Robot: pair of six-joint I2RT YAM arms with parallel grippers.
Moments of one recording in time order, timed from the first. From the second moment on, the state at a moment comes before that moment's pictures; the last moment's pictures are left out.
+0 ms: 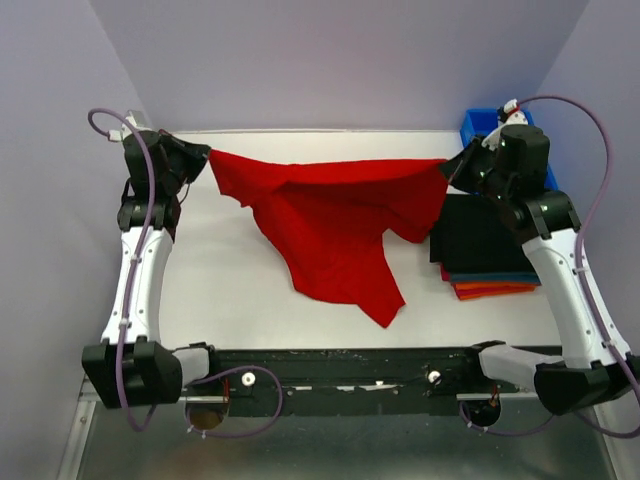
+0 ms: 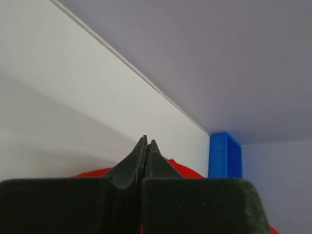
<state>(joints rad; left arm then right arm) 0.08 1.28 1.25 -0.23 0.13 -0.89 0.22 1.23 1.46 -0.65 -0.01 0.49</state>
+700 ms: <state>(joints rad) 0.08 1.06 0.74 -0.25 0.19 -0.86 0.22 1.06 0.97 -0.62 -0.10 0.48</state>
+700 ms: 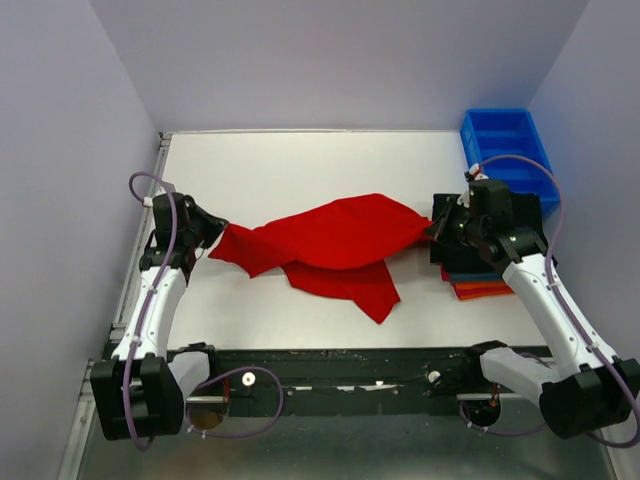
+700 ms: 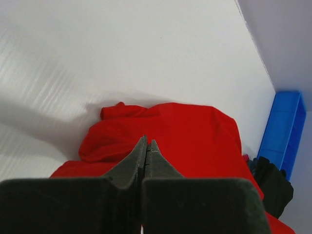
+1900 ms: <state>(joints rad) 0.08 1.44 0.80 -0.28 -0.12 -0.66 0.22 1.25 0.93 -0.34 -0.15 0.50</state>
